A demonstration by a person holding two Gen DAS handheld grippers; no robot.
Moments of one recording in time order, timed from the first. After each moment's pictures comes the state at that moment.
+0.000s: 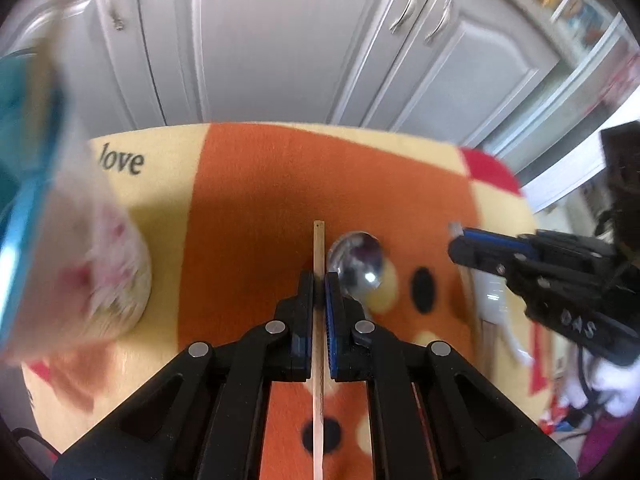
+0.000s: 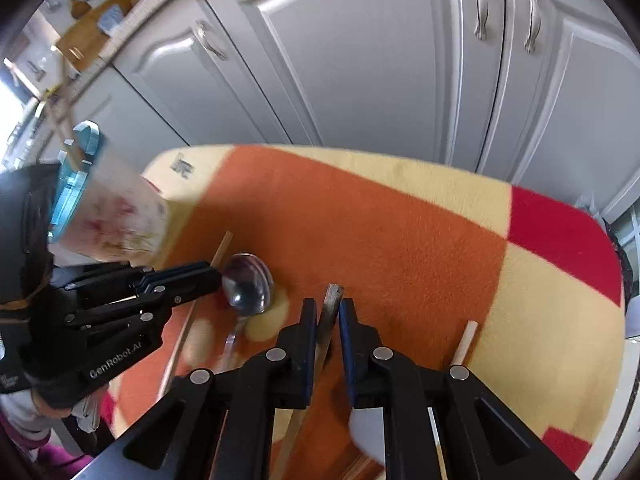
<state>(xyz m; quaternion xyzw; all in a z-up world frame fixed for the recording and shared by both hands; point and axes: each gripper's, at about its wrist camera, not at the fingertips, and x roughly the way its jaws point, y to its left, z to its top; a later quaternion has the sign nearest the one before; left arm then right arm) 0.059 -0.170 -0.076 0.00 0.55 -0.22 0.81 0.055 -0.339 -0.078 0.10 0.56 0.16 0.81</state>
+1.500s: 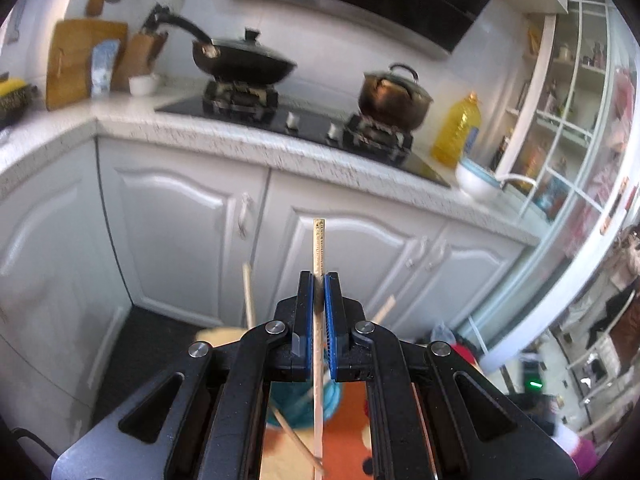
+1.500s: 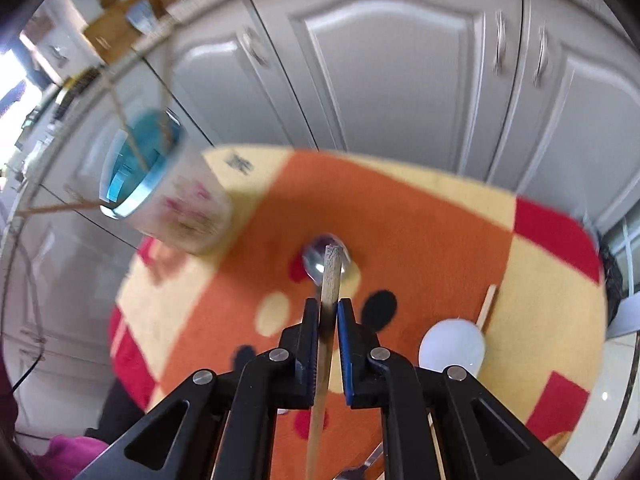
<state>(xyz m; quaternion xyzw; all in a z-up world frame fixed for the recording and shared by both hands) 0.048 0.018 0.151 -0.10 0.28 -0.16 0.94 0.011 -0.314 -0.016 0.08 0.53 0.17 0.82</state>
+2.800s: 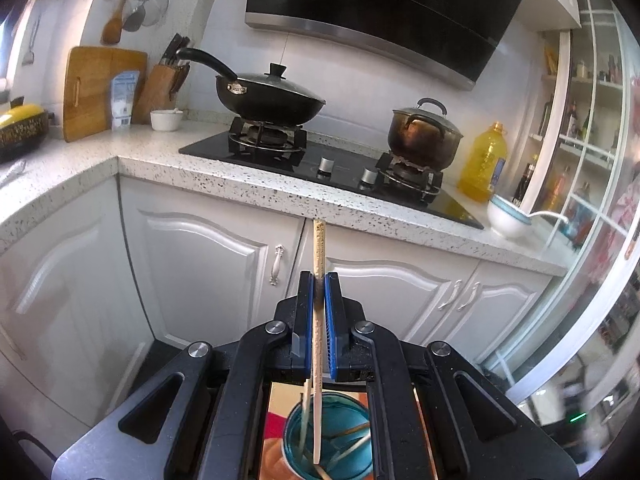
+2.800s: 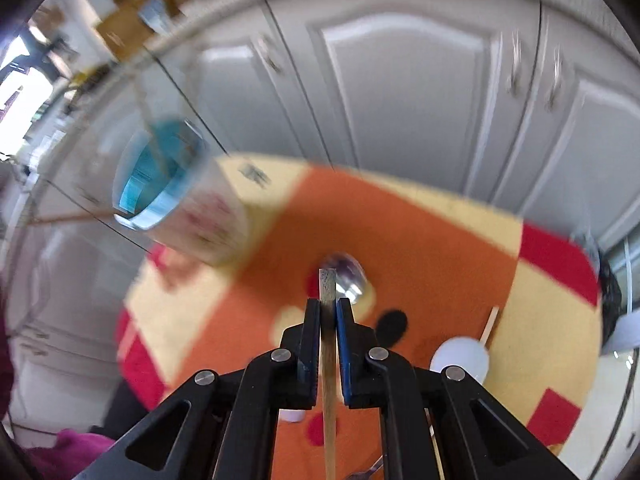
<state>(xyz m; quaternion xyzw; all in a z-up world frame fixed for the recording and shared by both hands) 0.086 0.041 0.165 -0.09 0.24 -0.12 0.96 0.020 -0.303 0.006 0.07 0.53 0.19 0.83</state>
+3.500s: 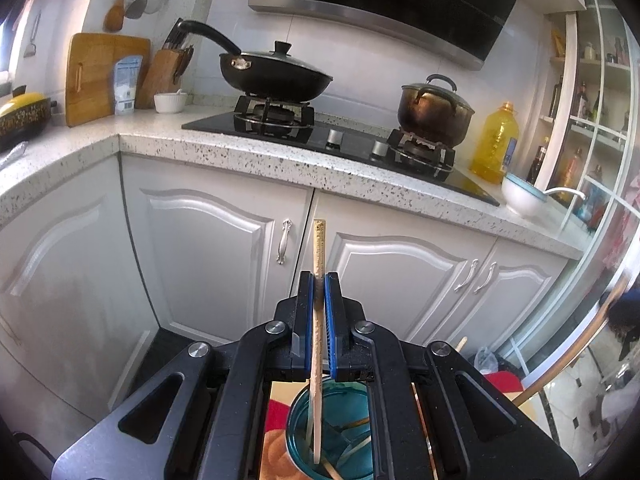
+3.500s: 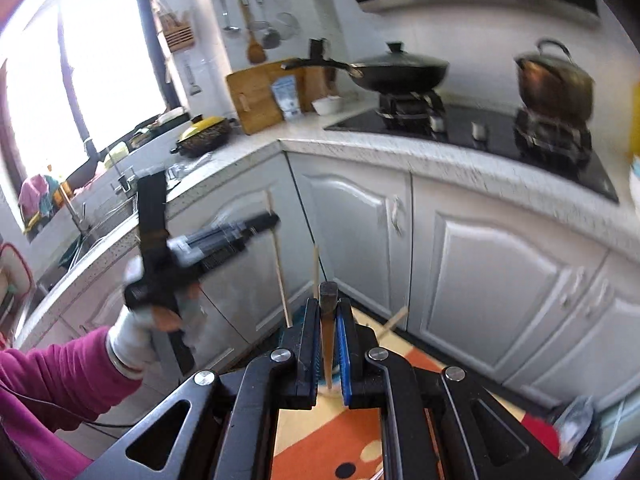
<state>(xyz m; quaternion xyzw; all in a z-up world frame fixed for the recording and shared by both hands) 0.095 0.027 0.122 -0.09 0.26 -0.10 0.96 0.045 -0.219 0.213 0.01 0.35 0.32 0.88</state>
